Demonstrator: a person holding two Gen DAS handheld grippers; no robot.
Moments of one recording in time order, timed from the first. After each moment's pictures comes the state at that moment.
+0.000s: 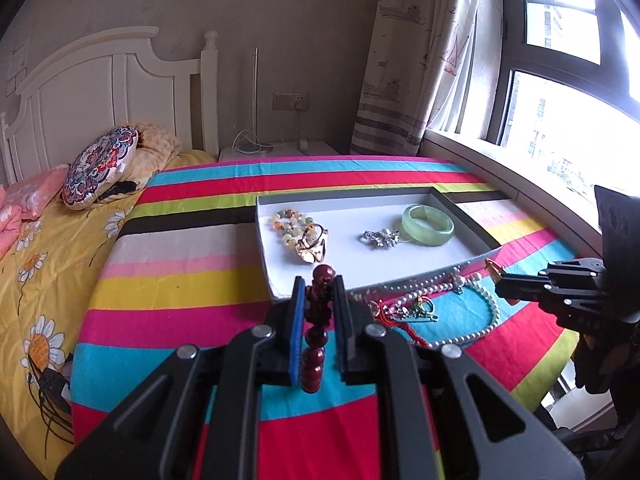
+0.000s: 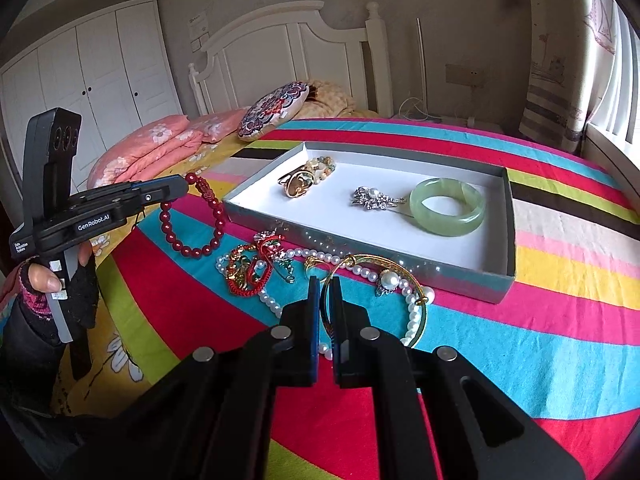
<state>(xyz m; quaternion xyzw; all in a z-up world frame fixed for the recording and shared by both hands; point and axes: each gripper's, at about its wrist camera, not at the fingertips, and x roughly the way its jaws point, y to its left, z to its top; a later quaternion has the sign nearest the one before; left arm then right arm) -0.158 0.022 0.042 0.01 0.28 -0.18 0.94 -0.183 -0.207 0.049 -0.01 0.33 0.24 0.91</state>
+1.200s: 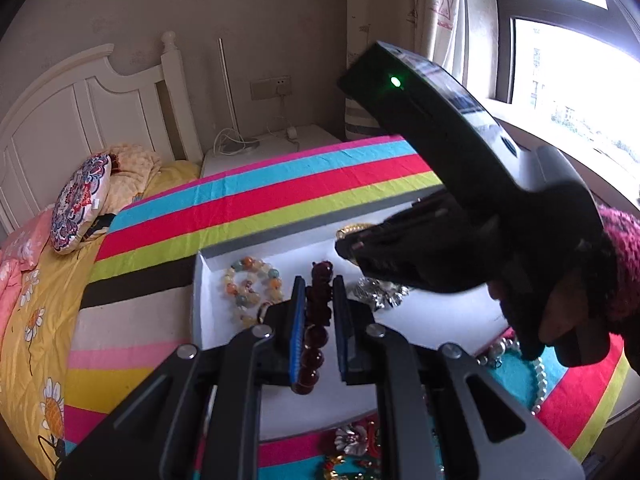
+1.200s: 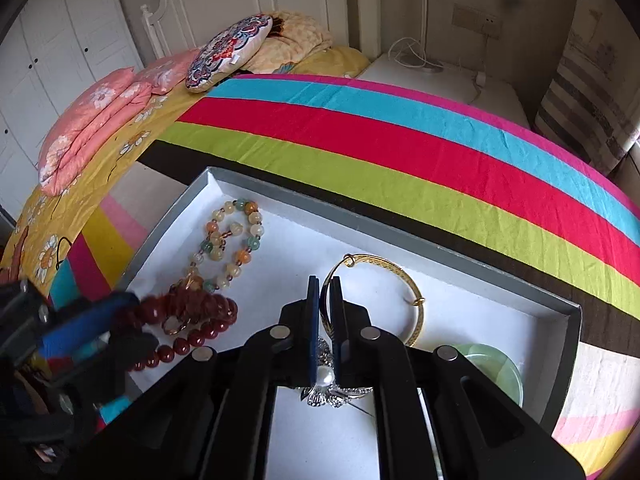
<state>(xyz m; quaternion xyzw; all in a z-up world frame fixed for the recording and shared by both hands) -0.054 -0.073 0.029 0.10 0.31 -0.18 0.93 0.045 -0.141 0.034 -0.04 0.48 0.18 0.86</state>
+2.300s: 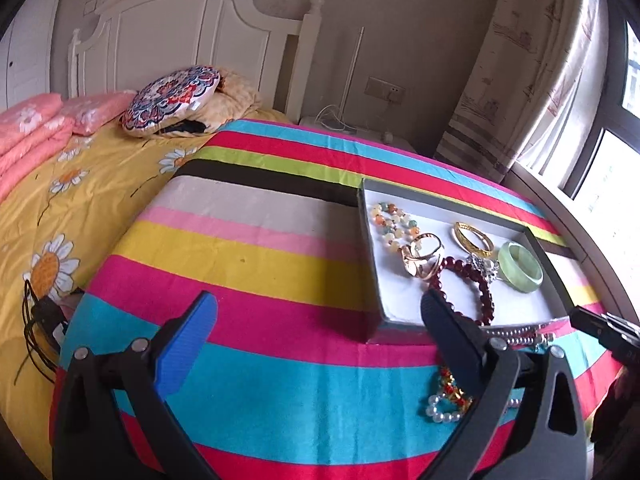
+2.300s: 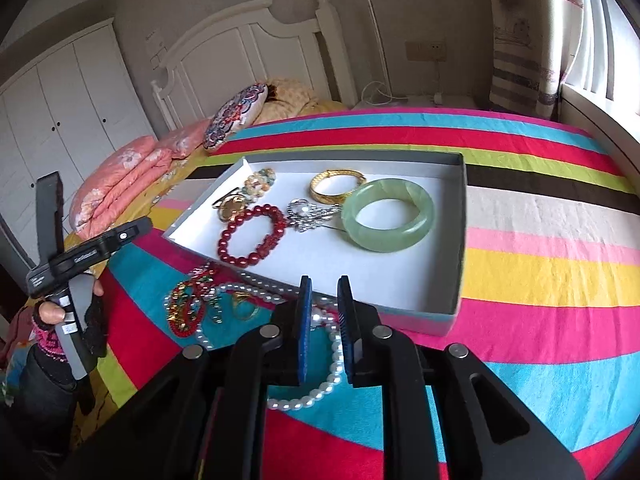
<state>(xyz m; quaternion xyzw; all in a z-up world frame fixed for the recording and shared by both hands) -0.103 0.070 0.004 -0.11 0.32 -0.05 0.94 -0.146 -0.237 0.047 0.04 0.35 0.21 0.91</state>
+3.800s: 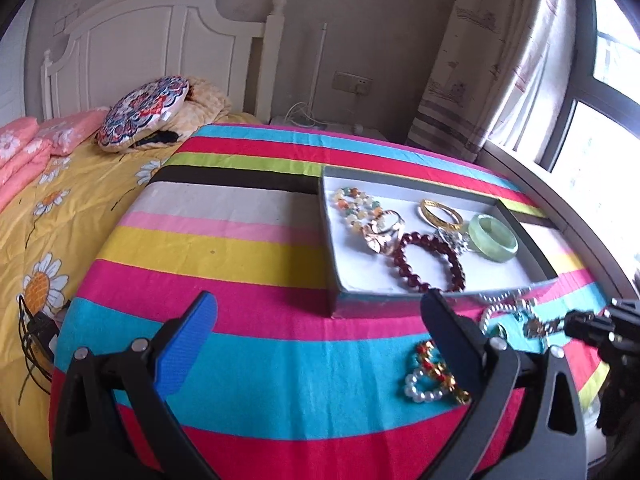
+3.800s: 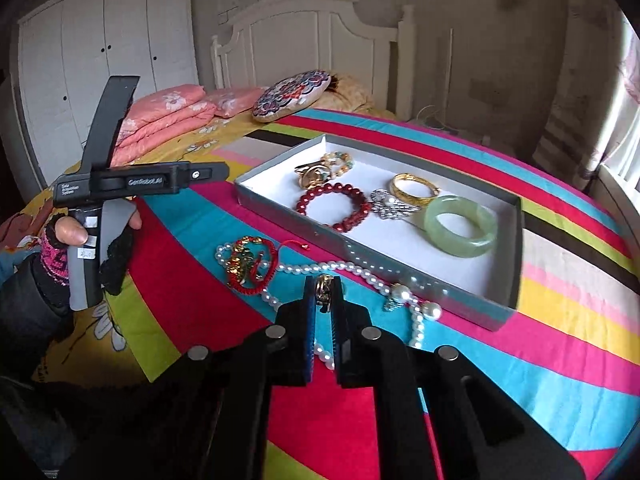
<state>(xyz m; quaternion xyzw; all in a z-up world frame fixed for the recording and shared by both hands) -0.127 0.040 0.007 -0.05 0.32 -0.10 0.94 -0.194 -0.198 0.053 -0.08 0.32 0.25 0.91</state>
